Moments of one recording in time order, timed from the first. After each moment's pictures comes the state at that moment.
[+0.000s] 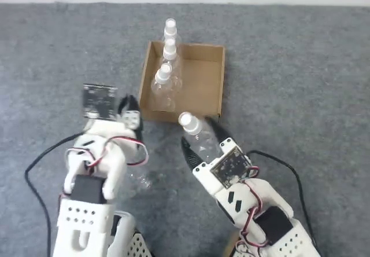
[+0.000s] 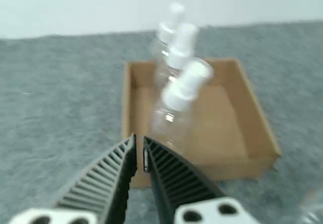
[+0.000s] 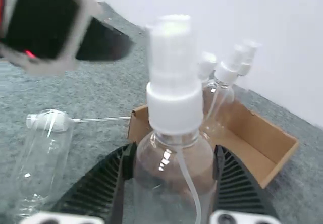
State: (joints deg) left arm 5.6 -70.3 68.8 44.1 6.3; right arm -42.2 -103.0 88.7 37.0 10.7
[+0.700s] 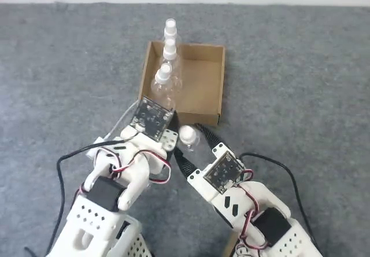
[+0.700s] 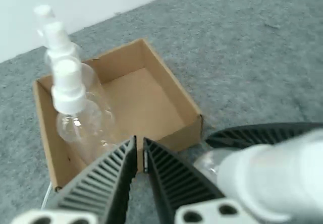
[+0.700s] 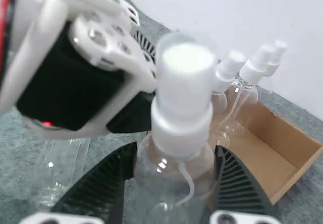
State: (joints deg) left arm 22.9 -70.3 69.8 46.4 -2.3; right arm -46.0 -103.0 89.4 38.4 10.7
